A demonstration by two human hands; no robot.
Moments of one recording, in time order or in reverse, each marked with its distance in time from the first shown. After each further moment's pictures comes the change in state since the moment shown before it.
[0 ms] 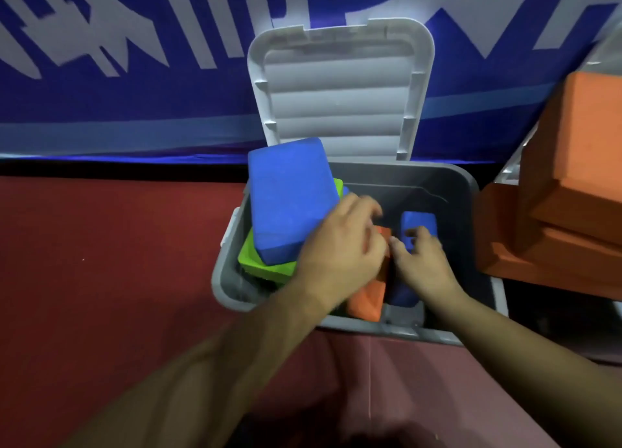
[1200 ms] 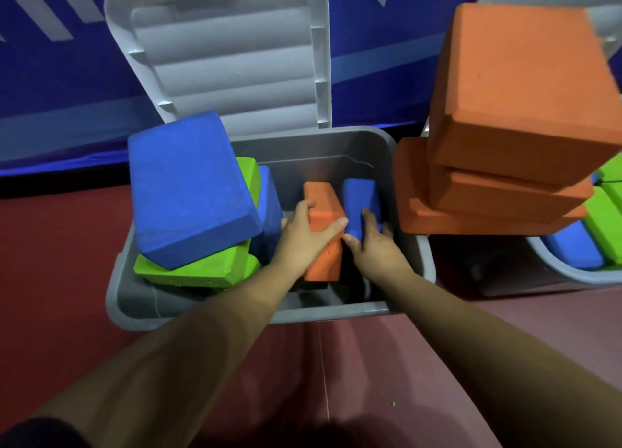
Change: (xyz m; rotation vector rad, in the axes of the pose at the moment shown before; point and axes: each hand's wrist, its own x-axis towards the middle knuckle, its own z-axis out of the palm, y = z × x) left_hand 0.020 -0.071 0.165 -0.185 -0.280 -0.469; right_hand 0.025 0.093 -0.004 -0.192 -0.119 0.077
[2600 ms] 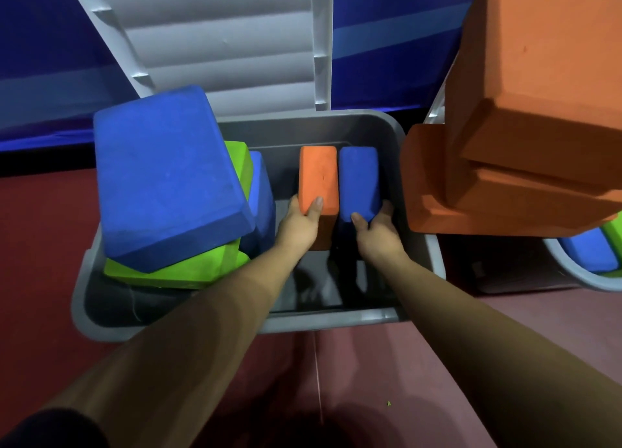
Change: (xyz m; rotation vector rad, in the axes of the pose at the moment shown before) left_hand 0.053 -0.036 0.034 -0.232 -0.032 -0.245; right_hand 0.033 -0.007 0.006 0.364 0.115 0.209
